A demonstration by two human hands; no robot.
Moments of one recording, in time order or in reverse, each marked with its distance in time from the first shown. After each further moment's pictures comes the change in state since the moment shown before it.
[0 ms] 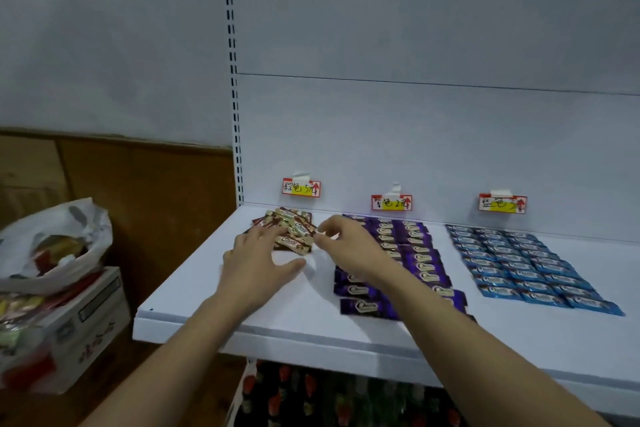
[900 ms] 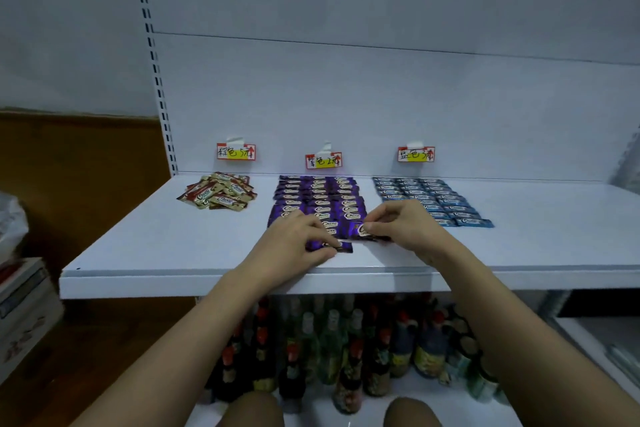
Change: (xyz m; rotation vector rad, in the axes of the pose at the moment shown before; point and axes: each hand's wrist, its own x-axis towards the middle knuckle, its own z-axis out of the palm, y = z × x) left_hand -0.062 0.112 0.030 -0.175 -0.173 0.713; right_hand -0.128 0.085 -0.113 0.232 0.212 0.258
